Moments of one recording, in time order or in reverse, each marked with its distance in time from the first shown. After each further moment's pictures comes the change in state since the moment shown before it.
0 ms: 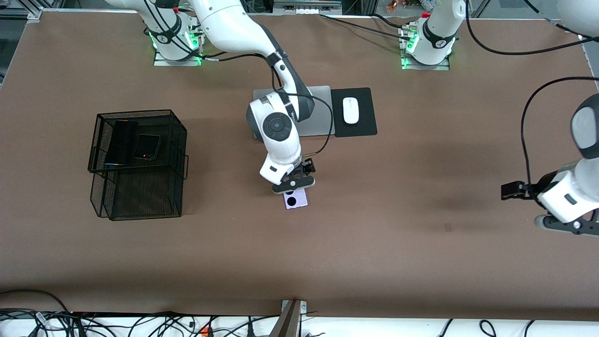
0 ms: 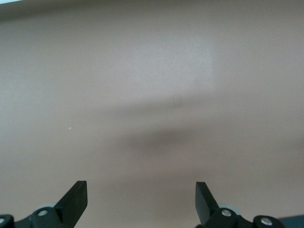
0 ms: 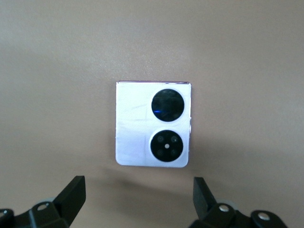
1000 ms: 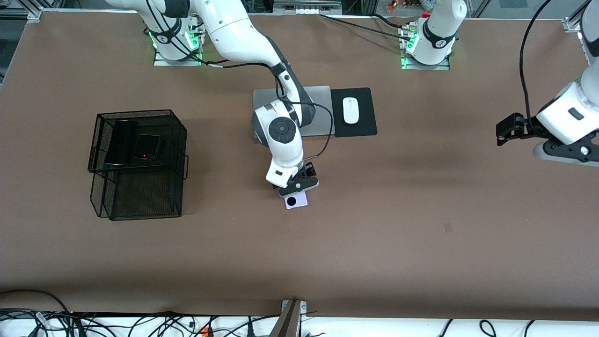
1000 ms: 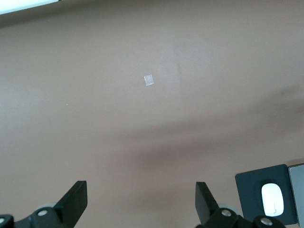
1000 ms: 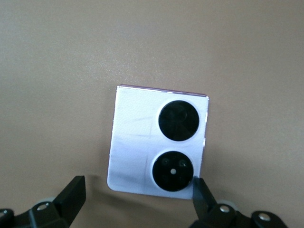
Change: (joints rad) left arm -0.011 -0.337 -0.106 -0.190 -0.003 -0.101 -0.079; right arm 0.001 0.064 0.016 0.002 -0.005 0.116 -0.065
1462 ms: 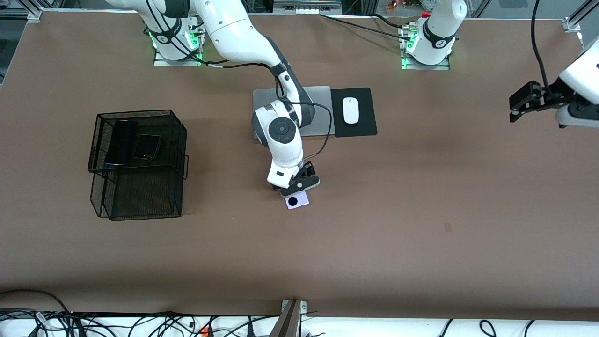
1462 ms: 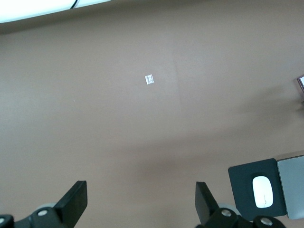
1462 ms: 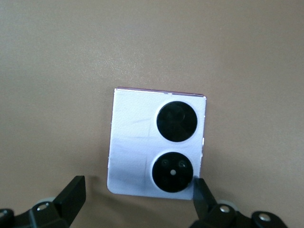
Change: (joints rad) left arm 0.003 -0.097 0.001 -0.002 -0.023 -0.050 -0.002; right arm -0.001 0.001 0.000 0.000 -0.001 0.001 -0.058
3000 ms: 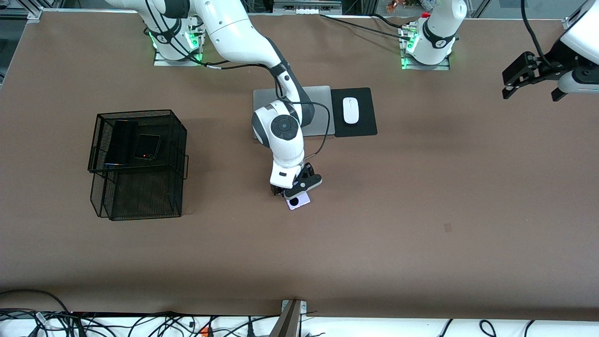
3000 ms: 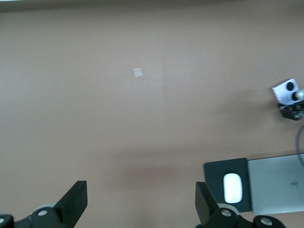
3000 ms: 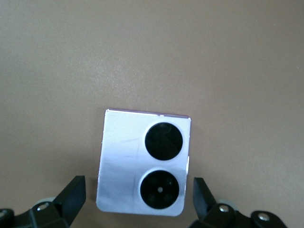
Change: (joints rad) left arm -0.003 -0.067 -0.039 -0.006 -0.074 -0.054 -0.153; right arm -0.004 0.009 -0.003 0.010 -0.075 0.054 -0.069
